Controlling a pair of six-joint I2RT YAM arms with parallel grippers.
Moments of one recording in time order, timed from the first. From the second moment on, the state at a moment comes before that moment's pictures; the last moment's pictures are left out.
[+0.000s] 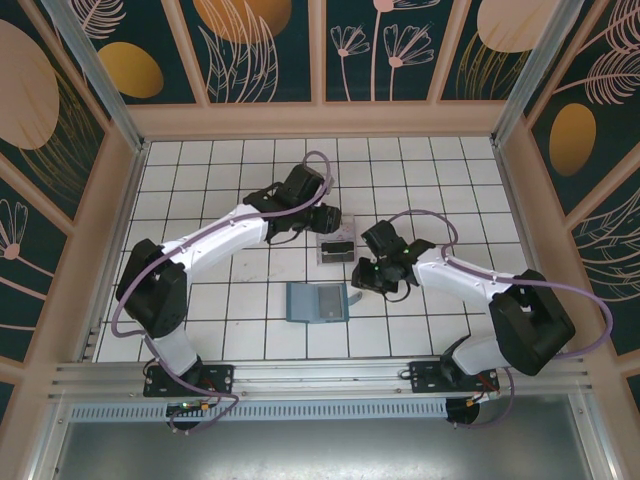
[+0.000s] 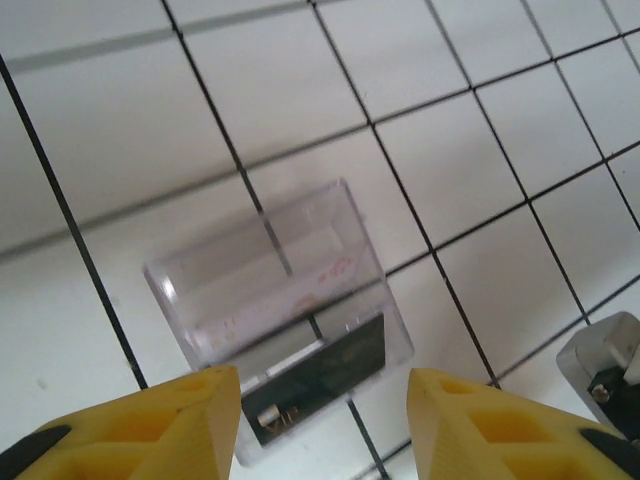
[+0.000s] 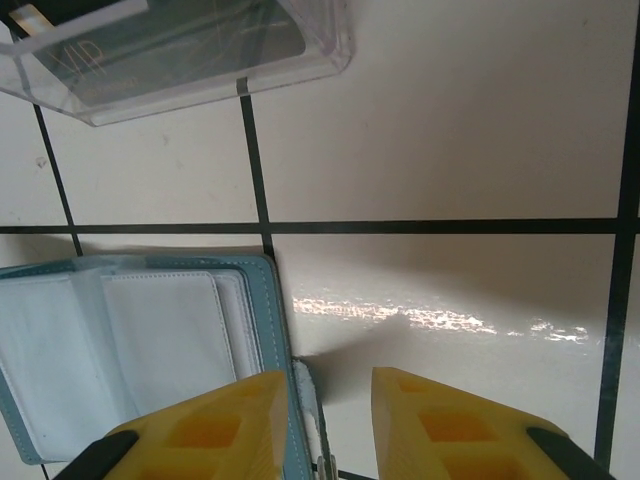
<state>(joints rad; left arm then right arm) -0.72 1.74 1.37 -0.49 0.10 -0.46 0.68 1.40 0.76 -0.53 -0.20 0.79</state>
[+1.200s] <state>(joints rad) -1.11 1.86 1.22 -0.70 -0.04 -0.92 0.74 1.25 0.59 -0.43 -0.22 0.82</state>
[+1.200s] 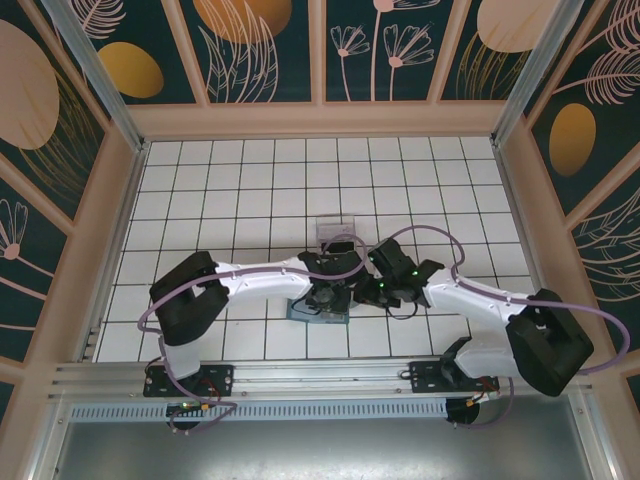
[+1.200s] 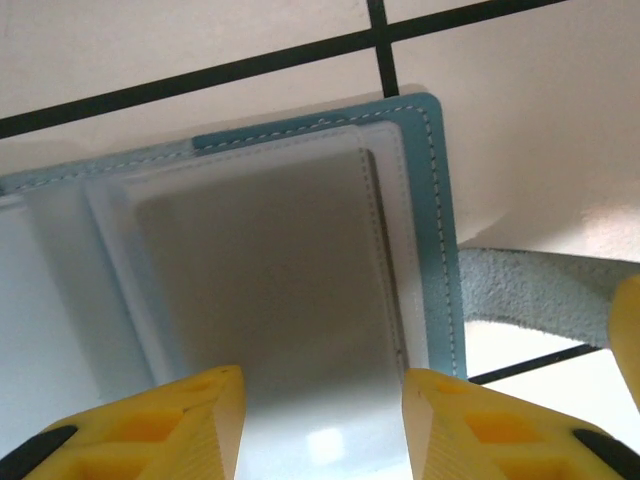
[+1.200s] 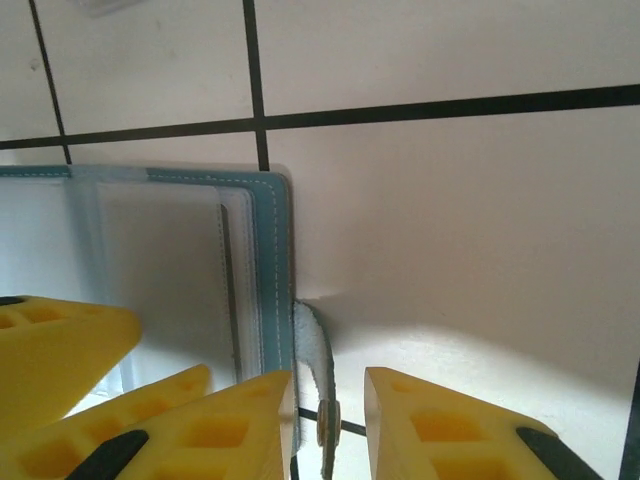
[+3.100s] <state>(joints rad) -1.11 1.80 1.26 -0.93 -0.21 -0.94 0.69 1.15 0.58 -0.50 -0.20 0.83</state>
